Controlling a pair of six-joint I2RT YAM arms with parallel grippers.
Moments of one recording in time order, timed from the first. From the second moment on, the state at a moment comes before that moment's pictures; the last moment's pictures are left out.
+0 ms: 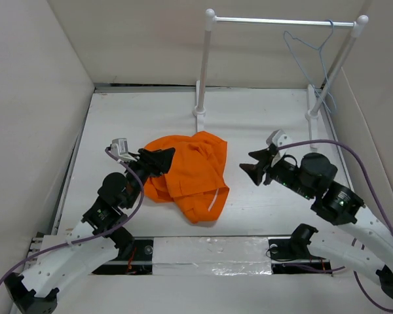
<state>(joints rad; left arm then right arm) -0.72 0.52 0.50 0.09 -0.31 -0.72 0.83 0.67 0.92 -0.35 -0.02 -0.04</state>
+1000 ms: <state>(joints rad) -0.72 0.45 0.37 -0.42 -0.70 -1.14 1.27 1.49 1.05 -0.03 0.24 -0.07</state>
